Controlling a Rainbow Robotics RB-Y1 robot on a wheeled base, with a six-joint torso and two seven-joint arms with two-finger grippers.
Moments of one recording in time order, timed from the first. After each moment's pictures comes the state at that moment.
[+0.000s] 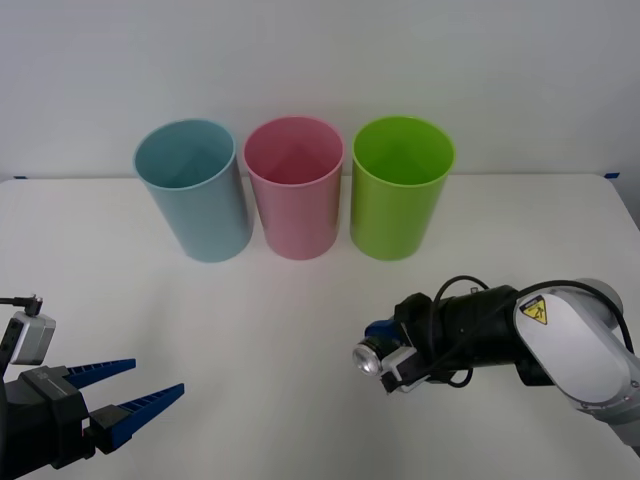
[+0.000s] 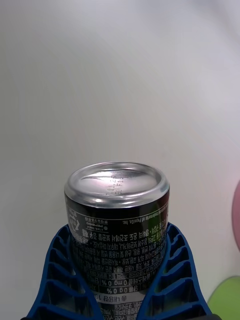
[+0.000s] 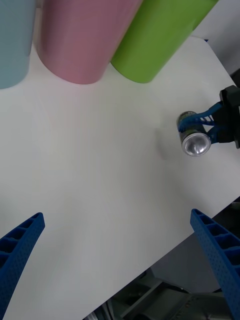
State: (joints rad) right arm -0.19 -0.50 0.29 -1.81 2.09 -1.20 0.32; left arm 0.52 0.41 0.40 -2.34 -1.70 -1.26 1.10
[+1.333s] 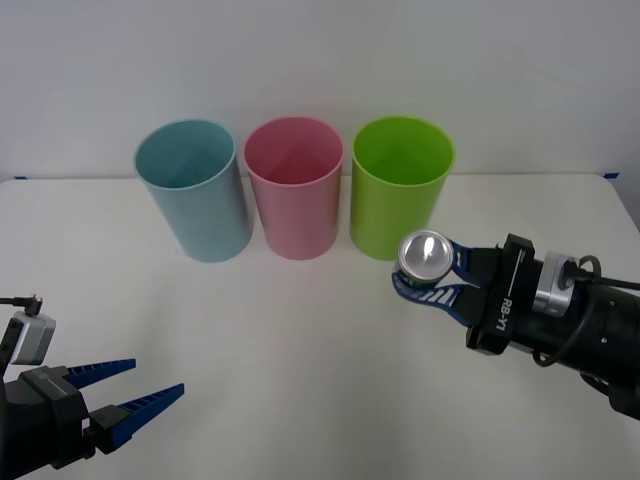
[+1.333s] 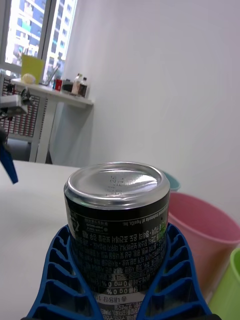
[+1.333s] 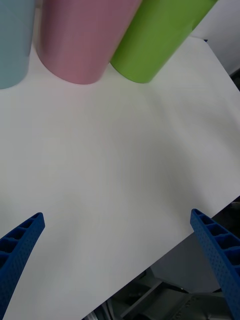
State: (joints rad) right arm 0.04 -0.38 -0.10 -1.92 1.10 -1.15 0.22; left arm 0.52 0.41 0.40 -2.34 -1.70 -1.26 1.10
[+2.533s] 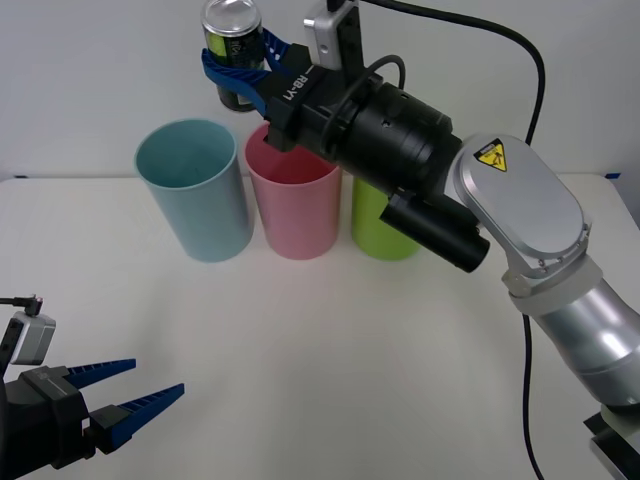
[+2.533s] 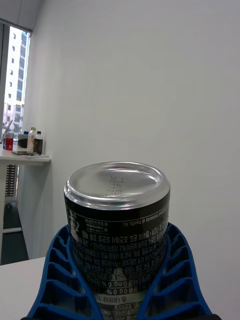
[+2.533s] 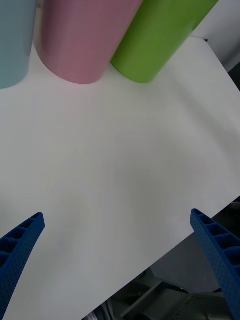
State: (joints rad) right arm -0.70 -0.33 0.43 -1.66 1.29 -0.36 -0.21; left arm 0.52 0.41 0.40 -2.34 -1.70 -1.26 1.10
